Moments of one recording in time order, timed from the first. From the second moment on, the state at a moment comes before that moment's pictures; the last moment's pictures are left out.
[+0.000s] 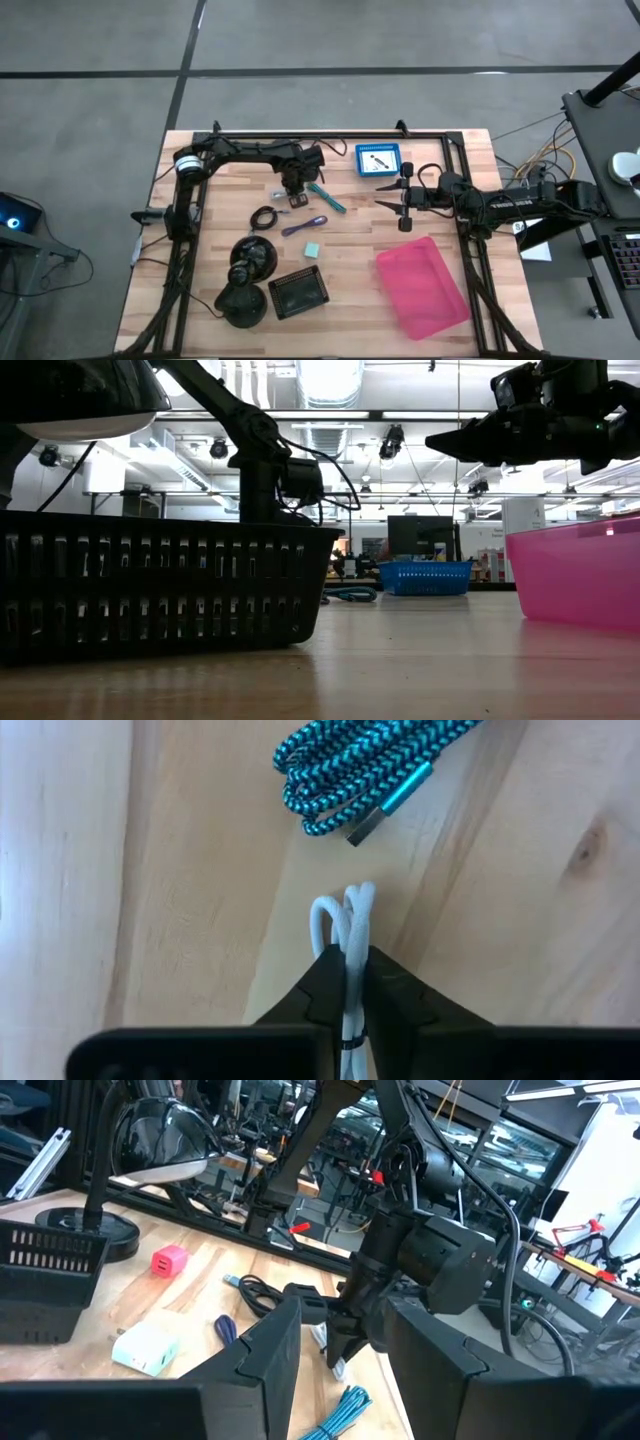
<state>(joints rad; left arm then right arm) 0.41 1.99 1.40 -0.88 0.00 0.11 -0.23 0.99 0.19 0.81 -0.18 -0.32</state>
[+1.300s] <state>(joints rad) 0.33 1.73 1.46 0.03 0.57 0.44 -0.23 0.99 0.19 0.77 0.05 -0.40</state>
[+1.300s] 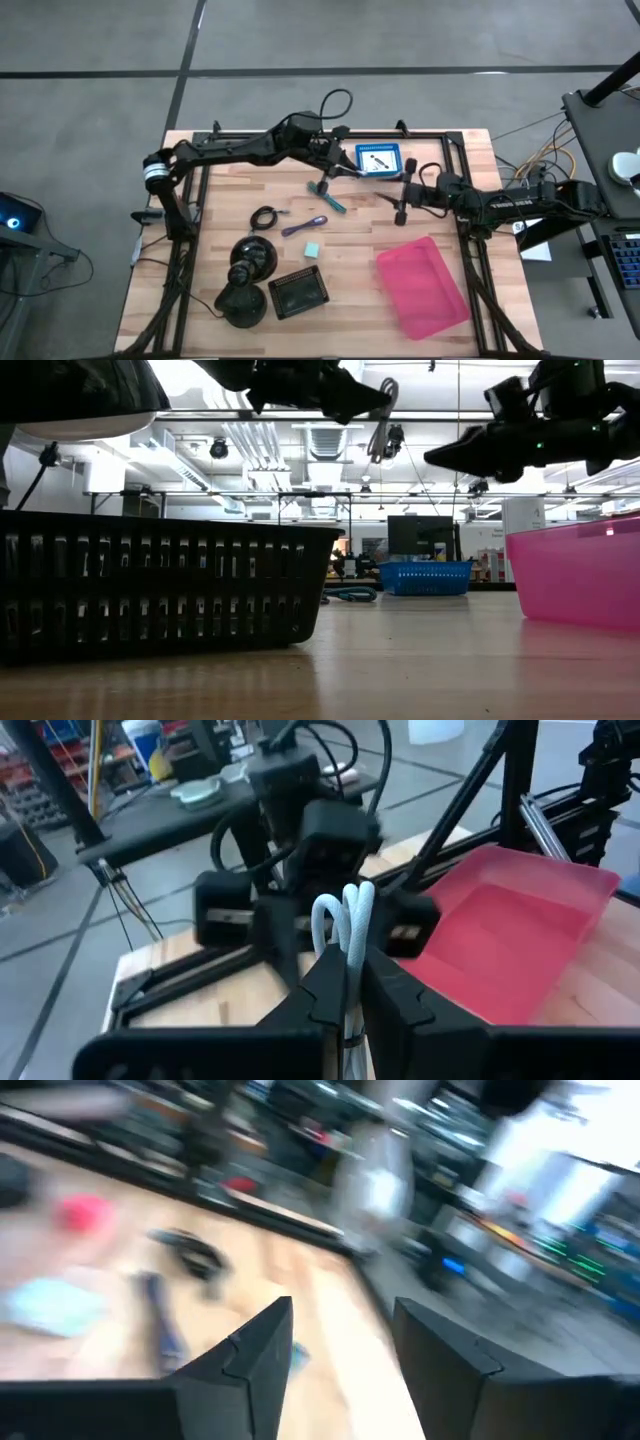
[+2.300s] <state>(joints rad) 0.32 1.73 1.45 0.15 0.58 0.46 -0.23 1.18 0.43 0.79 0.02 -0.40</state>
